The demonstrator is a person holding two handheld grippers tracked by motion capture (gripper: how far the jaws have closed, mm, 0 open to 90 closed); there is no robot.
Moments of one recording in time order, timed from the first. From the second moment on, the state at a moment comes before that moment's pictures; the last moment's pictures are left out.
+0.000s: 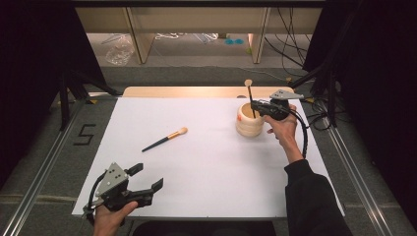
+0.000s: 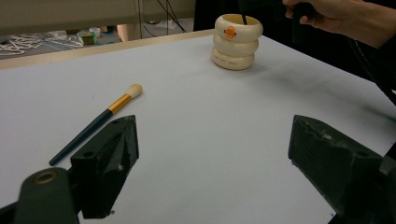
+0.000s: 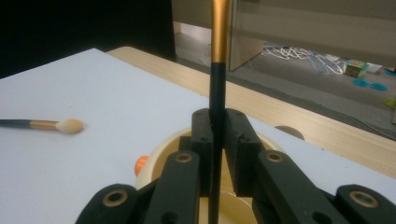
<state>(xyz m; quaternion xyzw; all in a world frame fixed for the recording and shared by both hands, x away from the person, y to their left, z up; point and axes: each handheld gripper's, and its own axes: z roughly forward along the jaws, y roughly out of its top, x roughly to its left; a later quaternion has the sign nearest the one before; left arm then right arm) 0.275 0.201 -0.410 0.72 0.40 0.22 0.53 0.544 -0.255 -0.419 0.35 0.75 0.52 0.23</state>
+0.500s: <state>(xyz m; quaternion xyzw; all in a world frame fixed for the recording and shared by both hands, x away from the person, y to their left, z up) 0.275 0.201 -0.410 0.72 0.40 0.22 0.53 0.544 -0.260 -0.426 0.36 0.75 0.51 0.22</state>
